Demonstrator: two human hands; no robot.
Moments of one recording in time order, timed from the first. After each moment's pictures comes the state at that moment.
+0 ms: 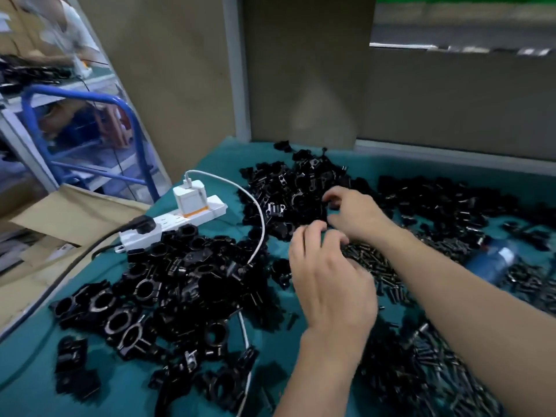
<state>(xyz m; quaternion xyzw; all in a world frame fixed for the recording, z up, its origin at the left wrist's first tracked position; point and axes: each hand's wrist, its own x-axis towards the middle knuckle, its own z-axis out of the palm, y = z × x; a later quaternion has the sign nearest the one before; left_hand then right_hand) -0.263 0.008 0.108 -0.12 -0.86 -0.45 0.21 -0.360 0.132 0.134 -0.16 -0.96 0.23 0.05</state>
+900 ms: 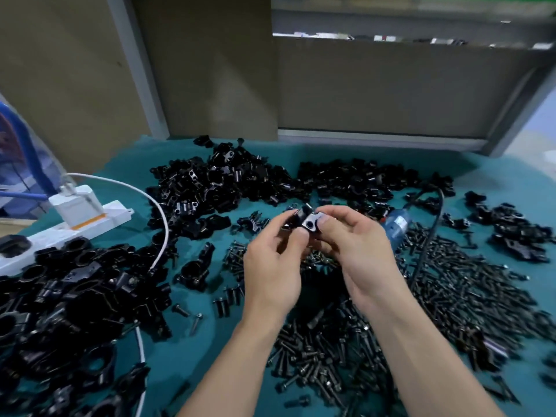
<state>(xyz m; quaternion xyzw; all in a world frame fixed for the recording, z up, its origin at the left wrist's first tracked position) -0.271 0.054 0.089 -0.19 -0.68 -0.70 -0.07 -0.213 0.164 0.125 -0.20 -0.59 0.74 0.26</state>
